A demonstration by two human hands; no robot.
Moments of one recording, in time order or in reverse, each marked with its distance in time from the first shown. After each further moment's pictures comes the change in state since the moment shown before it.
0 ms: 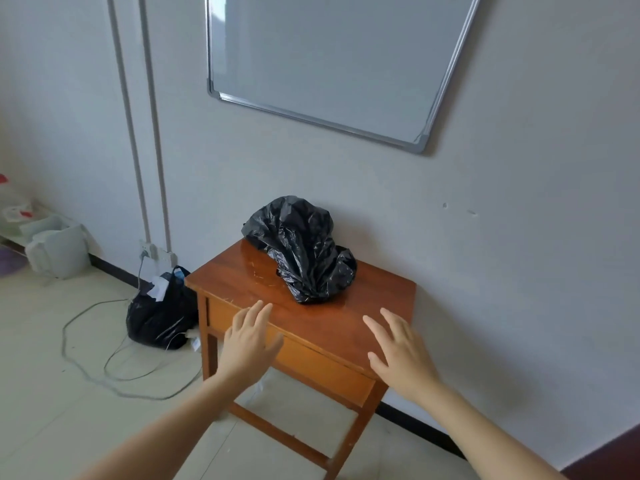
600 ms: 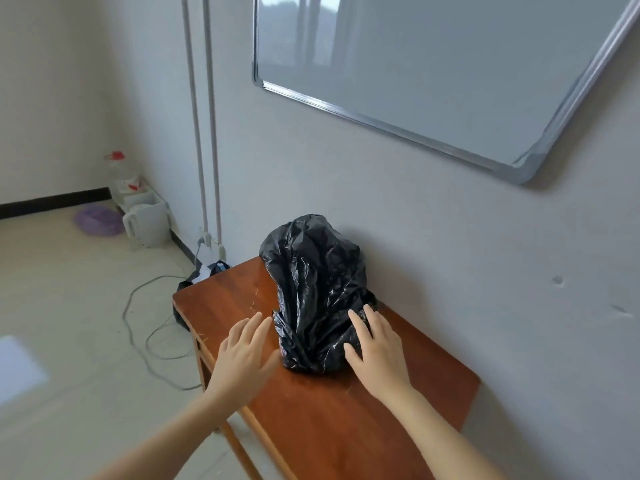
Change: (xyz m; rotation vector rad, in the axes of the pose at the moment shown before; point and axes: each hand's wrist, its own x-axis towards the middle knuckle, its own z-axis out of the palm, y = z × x) left_hand 0.178 0.036 0.081 0.146 0.107 -0.256; right_hand 0.242 0.118 0.112 0.286 -0.058 -0.170
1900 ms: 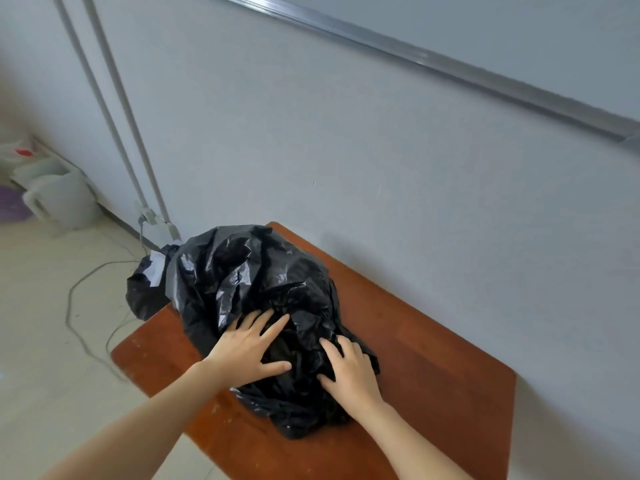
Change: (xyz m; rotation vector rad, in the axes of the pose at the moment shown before) left_hand 0.195 -0.086 0.058 0.314 -0.523 0.416; right_hand 0.104 -0.010 0.122 0.074 -0.423 0.219
